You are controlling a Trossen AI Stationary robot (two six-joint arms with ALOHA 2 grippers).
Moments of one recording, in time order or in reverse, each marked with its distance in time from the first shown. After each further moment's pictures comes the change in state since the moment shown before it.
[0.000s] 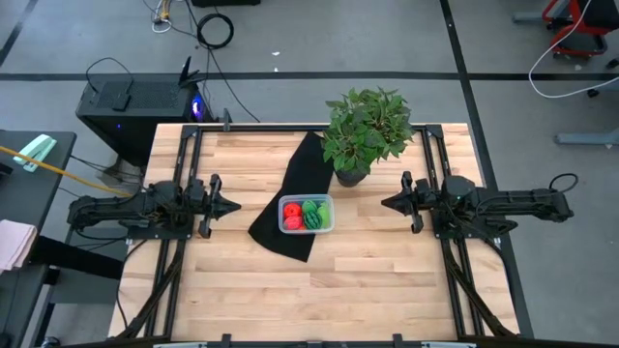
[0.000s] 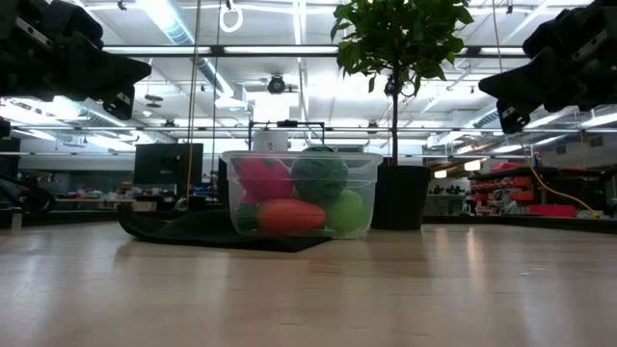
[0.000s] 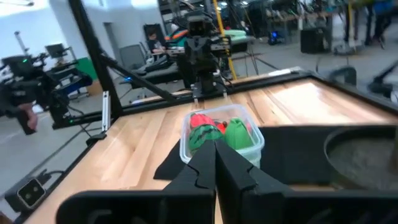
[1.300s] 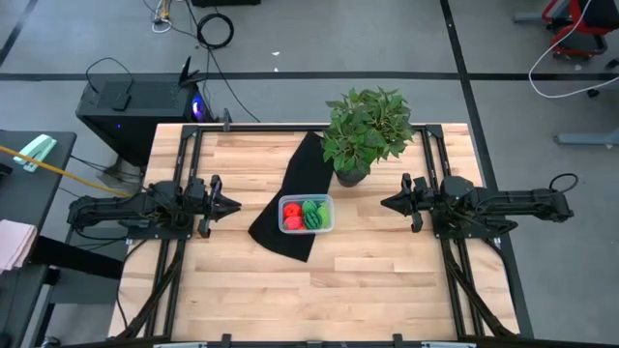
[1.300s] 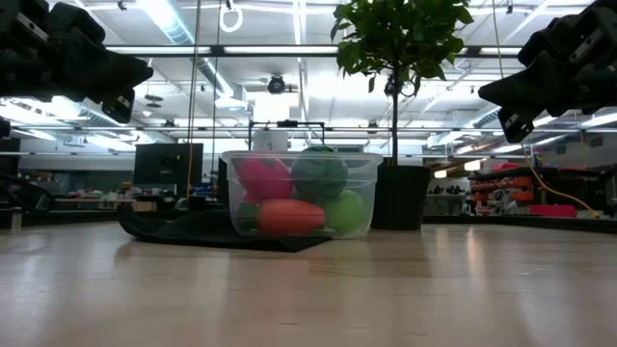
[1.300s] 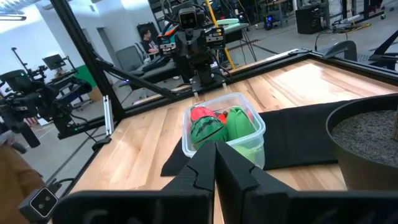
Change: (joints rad) left arm 0.000 0.000 0.000 0.000 0.000 -0.066; right arm 0.000 0.000 0.000 -0.032 0.014 0.115
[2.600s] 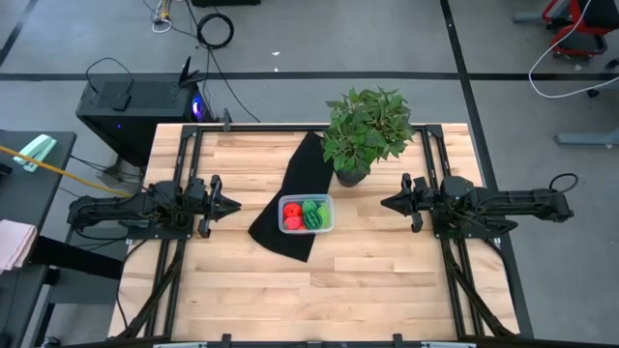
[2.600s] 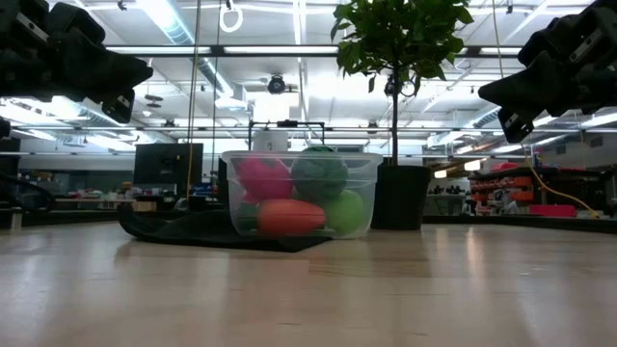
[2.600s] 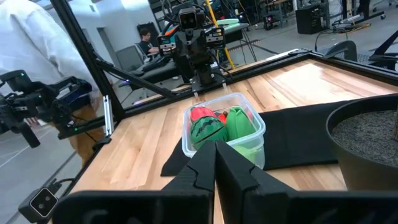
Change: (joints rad) left arm 0.000 0.000 0.000 0.000 0.000 0.000; right arm 0.000 0.000 0.000 0.000 0.000 0.000
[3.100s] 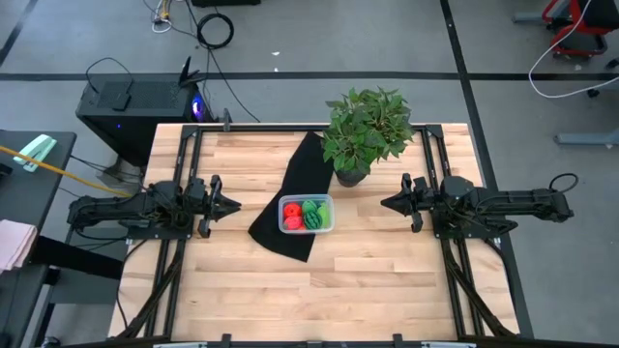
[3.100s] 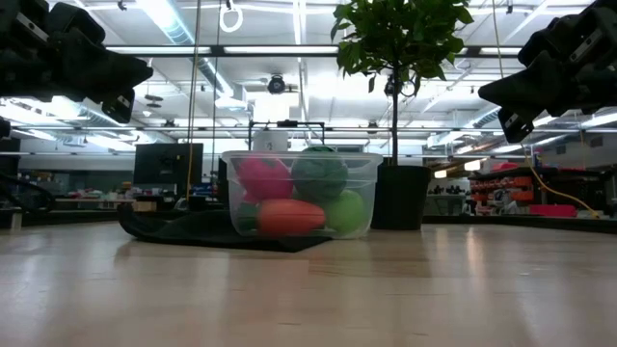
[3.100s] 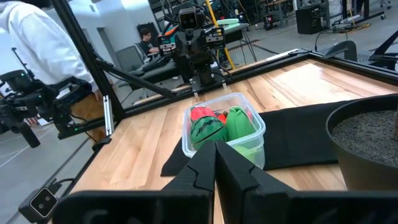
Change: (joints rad) left arm 0.000 0.000 0.000 0.000 0.000 0.000; right arm 0.000 0.000 0.000 0.000 0.000 0.000
